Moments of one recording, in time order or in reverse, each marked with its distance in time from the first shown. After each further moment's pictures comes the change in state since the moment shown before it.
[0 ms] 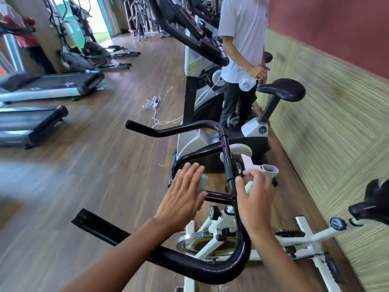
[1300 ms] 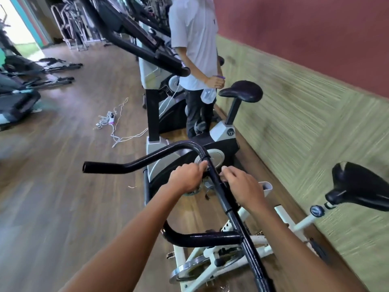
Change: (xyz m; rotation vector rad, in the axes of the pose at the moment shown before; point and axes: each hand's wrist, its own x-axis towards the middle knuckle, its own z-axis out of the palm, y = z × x) left_hand 0.190 -0.022 0.008 -0.267 -0.507 -0.194; right_hand 0.108 -0.004 0.038 -0.239 -0.334 0.300
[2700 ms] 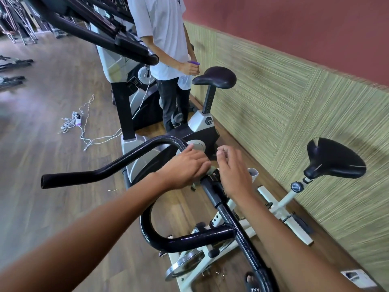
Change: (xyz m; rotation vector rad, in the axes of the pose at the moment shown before) left_hand 0.052 -0.009 0.023 0.310 0.110 0.846; right_hand -0.001 0.004 0.005 0.211 0.262 -0.002
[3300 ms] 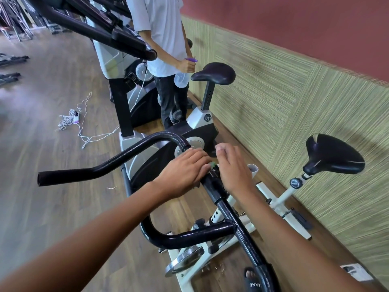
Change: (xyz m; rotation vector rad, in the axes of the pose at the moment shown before) left_hand -0.025 0.017 0.003 0.017 0.119 0.041; right_hand -0.002 -0.003 -0.004 -0.036 -0.035 0.023
